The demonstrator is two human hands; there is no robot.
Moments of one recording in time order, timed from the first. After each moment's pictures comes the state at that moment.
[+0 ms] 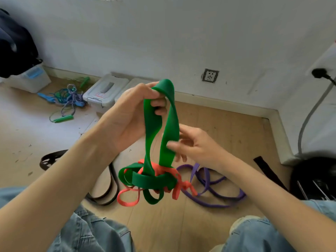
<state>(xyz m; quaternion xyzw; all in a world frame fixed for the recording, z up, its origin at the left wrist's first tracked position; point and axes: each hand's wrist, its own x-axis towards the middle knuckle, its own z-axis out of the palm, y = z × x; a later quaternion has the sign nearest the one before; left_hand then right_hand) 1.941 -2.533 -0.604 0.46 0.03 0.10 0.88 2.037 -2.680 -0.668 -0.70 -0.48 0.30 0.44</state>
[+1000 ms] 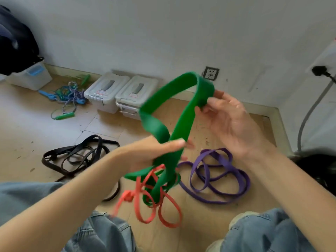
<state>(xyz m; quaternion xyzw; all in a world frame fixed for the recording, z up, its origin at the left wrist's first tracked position) 1.934 -2.551 -0.676 0.60 0.11 -0.15 0.78 2.053 -2.698 -0.632 -0.38 -0.24 0.39 0.80</state>
